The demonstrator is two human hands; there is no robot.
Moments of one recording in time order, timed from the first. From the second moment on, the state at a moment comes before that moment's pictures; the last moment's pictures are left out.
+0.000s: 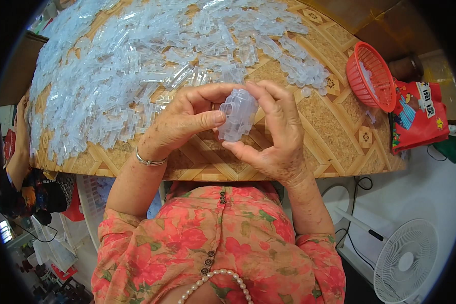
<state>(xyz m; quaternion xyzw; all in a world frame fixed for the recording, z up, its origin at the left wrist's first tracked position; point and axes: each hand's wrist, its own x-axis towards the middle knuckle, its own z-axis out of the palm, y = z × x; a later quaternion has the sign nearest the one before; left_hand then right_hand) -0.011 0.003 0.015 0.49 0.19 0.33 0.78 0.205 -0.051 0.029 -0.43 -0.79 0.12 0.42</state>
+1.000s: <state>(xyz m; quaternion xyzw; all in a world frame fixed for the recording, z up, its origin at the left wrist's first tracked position) -0.011 0.004 0.011 0.53 0.22 0.36 0.74 0.197 -0.048 0.014 -0.40 -0.77 0.16 0.46</state>
